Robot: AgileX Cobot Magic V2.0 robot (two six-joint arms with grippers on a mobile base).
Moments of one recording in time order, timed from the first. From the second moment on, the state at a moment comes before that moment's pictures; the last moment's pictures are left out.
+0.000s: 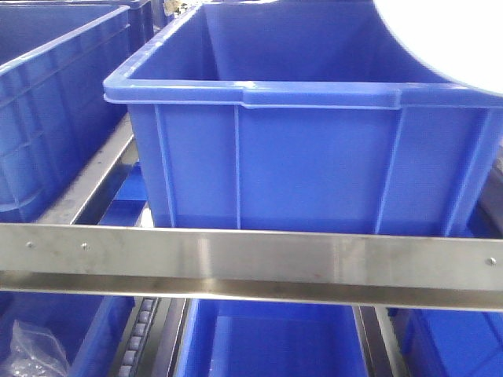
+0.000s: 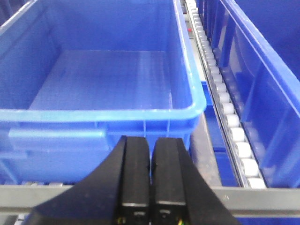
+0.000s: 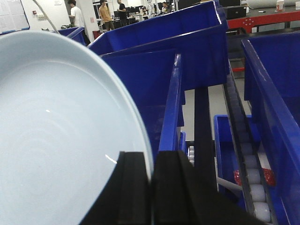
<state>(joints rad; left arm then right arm) -0.07 0.44 -0.33 -0.07 0.16 0.09 0.11 0.50 -0.32 0.33 -0.13 -0.12</state>
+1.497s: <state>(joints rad) -0.07 0.44 -0.33 -0.07 0.16 0.09 0.21 1.41 -0.95 0.16 -0.14 -0.12</state>
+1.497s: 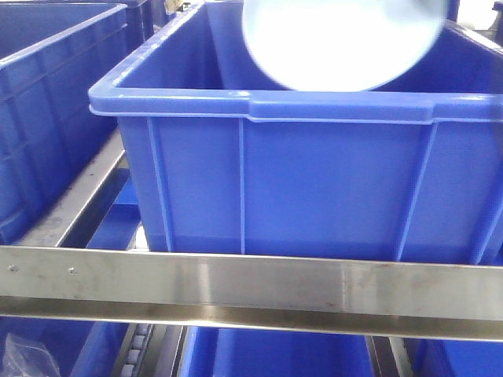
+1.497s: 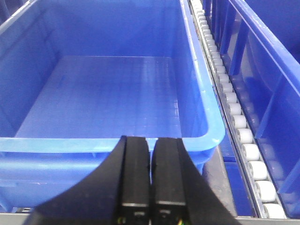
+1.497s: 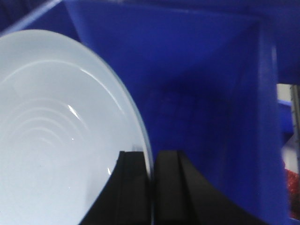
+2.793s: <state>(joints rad) -0.07 0.44 -0.33 -0.07 0.16 0.09 0.21 1.18 -0.76 0.16 -0.16 -0.14</state>
